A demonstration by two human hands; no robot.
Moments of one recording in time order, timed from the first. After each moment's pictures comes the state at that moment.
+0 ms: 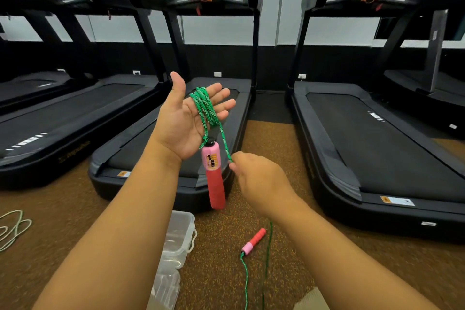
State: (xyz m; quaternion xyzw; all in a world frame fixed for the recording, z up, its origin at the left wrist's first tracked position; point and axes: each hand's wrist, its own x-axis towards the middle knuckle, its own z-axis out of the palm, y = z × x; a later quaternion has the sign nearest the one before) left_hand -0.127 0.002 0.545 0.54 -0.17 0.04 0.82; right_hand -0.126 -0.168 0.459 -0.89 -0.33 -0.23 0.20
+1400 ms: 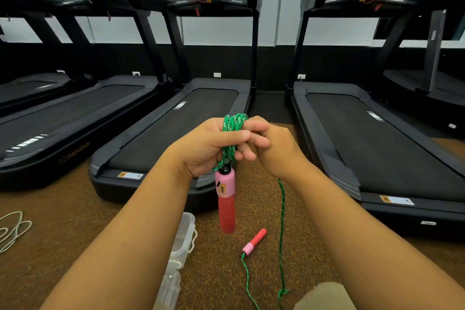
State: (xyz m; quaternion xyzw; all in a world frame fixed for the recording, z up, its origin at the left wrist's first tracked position) left_hand -0.139 -0.020 0.529 0.64 -0.26 -0.10 0.71; right_hand -0.102 -0.189 0.508 -0.86 -0.32 -0.17 0.37
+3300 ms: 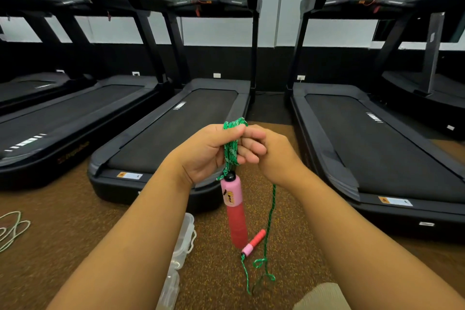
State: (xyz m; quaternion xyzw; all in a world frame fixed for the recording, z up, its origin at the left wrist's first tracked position) left_hand -0.142 -0.023 0.521 0.60 -0.24 -0.12 0.75; right_hand -0.109 -0.187 0.499 -0.83 -0.32 -0.13 0.44
